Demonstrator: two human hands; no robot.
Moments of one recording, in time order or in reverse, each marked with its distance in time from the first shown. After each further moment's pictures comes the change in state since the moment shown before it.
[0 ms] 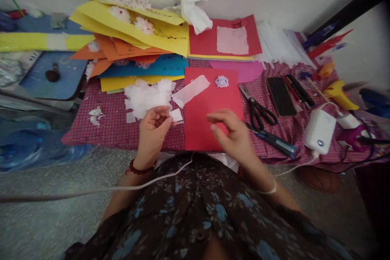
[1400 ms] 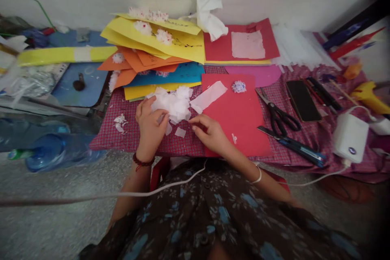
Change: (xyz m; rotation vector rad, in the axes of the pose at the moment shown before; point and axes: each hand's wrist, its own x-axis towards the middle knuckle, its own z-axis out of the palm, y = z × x) left_hand 0.056 0.004 -0.078 1.024 0.000 0.497; right_hand 0.037 0.003 0.104 0.178 -0.194 0.110
